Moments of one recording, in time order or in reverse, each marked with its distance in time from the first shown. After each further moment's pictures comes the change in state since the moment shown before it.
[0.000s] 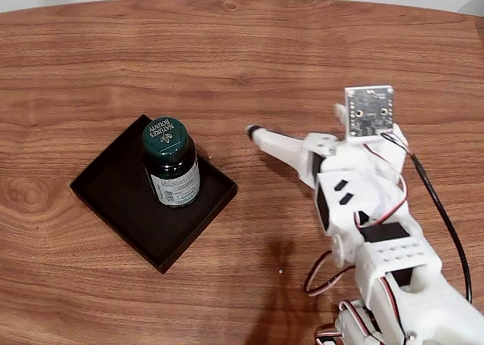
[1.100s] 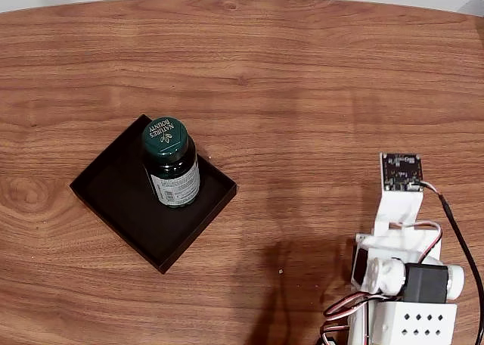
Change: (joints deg) arm 15.6 49.6 3.4 92.5 5.6
